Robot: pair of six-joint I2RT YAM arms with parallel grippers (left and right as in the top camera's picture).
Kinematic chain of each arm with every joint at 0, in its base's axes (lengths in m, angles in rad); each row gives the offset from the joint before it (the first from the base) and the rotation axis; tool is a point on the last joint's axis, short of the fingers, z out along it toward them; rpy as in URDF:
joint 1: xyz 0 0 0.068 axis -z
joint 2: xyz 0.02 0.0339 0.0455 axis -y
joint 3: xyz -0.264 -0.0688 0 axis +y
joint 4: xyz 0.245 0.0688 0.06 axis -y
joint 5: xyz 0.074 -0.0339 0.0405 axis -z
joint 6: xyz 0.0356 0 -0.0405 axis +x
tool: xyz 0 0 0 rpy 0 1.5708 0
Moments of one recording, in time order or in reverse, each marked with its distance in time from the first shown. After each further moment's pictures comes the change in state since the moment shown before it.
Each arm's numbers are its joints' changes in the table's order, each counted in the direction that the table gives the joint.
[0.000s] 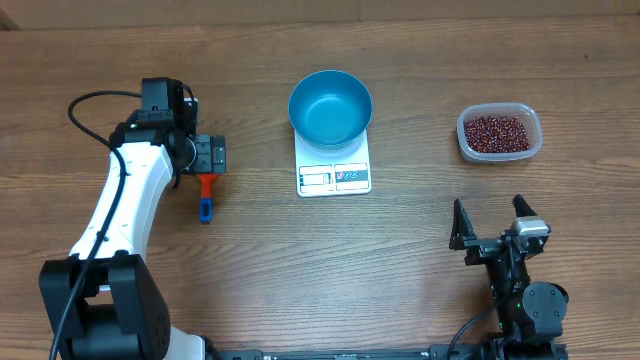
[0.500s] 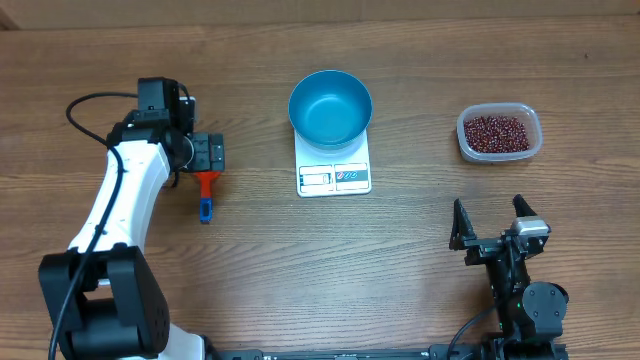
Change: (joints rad) left arm -0.032 -0.028 0.001 0.021 0.029 -0.009; right arm 0.000 0.000 0.000 0.000 0.000 0.000
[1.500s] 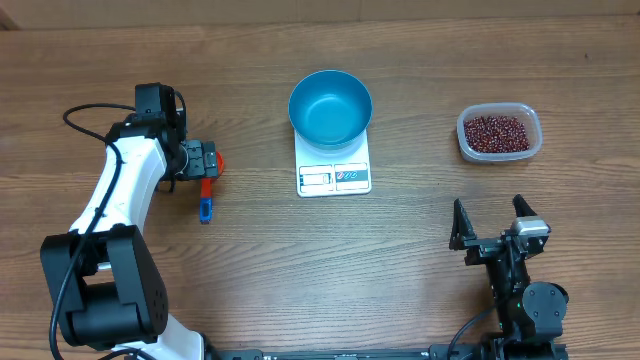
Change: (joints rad) left arm -0.027 -0.064 0.002 -0.031 -0.050 -0.048; right arm 0.000 0.000 0.000 0.000 0.000 0.000
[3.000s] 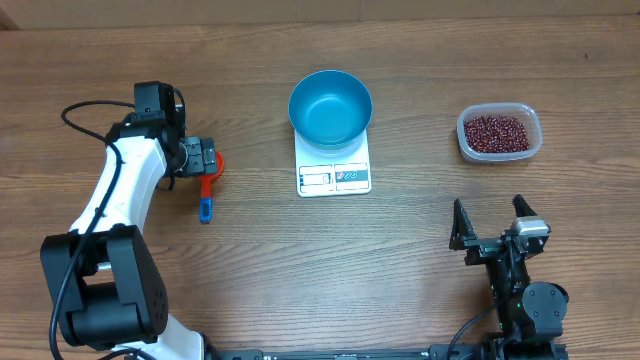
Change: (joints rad) left arm 0.000 0.000 0.000 0.041 -0.011 -0.001; right arm 0.000 0.000 0.000 0.000 0.000 0.000
